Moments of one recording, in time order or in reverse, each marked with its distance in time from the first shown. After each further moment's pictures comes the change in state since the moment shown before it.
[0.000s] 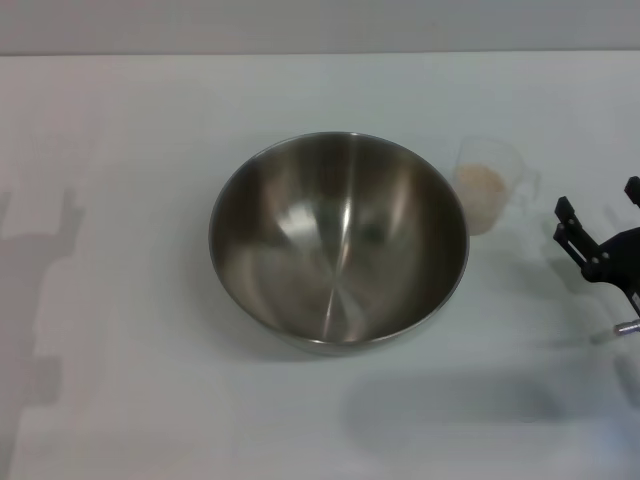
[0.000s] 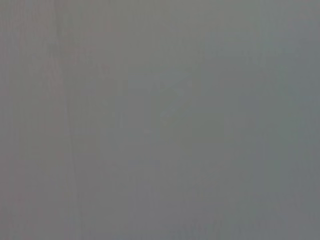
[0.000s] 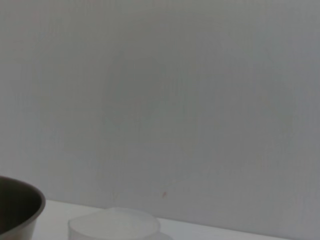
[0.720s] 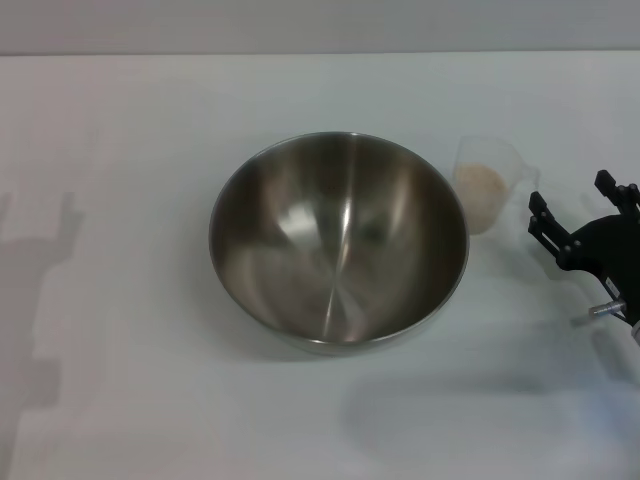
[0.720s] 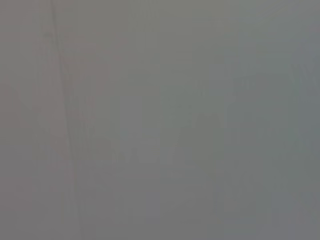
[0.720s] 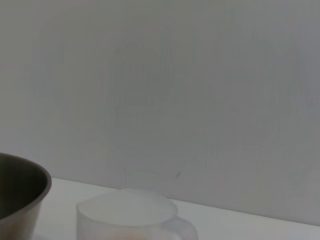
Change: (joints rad) left arm 0.007 0.000 0.008 0.003 0.000 -0.017 -0.002; right arm 0.063 -0.001 0.002 0.003 0.004 0.110 -0.001
